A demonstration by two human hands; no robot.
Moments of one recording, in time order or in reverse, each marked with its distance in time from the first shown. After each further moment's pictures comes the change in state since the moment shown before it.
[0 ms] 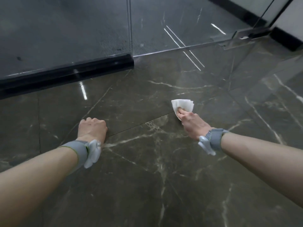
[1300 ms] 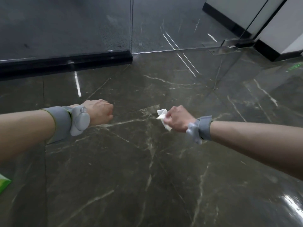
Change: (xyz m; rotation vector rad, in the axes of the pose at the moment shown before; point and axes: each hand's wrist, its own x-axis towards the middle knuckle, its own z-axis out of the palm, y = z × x) left_hand -0.066 -0.017 -0.072 -0.156 -0.103 0.323; right_hand -0.059 -0.044 -0.025 0.041 0.000 0.015
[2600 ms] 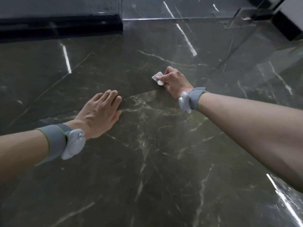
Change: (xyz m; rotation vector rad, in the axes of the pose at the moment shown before) left_hand 0.079 0.041 0.109 0.014 0.598 0.246; right_hand 0.121 0.050 0.014 0.017 0.212 -0.138
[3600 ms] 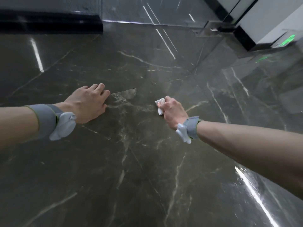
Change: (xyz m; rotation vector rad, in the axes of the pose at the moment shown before) left_hand 0.023 0.008 -0.035 0.085 -0.160 0.071; right_hand -0.129 0.005 -0.003 -0.131 -0.102 0.175
